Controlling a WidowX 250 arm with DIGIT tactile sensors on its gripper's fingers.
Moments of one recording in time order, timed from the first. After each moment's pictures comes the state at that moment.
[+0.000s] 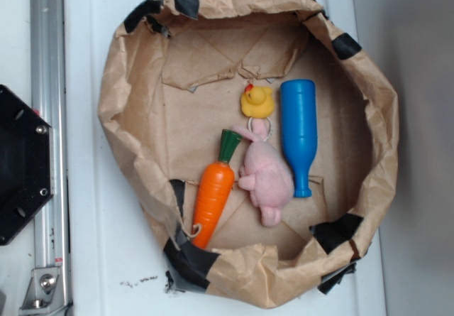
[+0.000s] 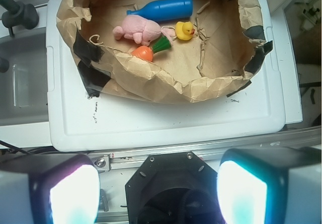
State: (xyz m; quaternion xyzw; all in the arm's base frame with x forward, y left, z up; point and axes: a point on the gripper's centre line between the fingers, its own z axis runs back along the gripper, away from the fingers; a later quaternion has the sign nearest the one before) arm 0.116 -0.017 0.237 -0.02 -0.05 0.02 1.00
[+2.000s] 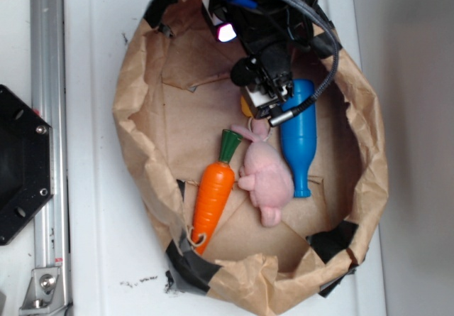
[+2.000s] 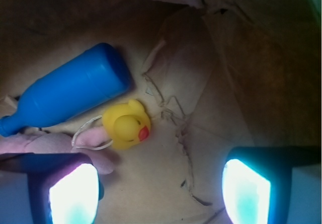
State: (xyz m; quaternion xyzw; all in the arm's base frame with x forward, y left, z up) arm 0.271 0.066 0.083 -0.06 0.03 0.18 0.98
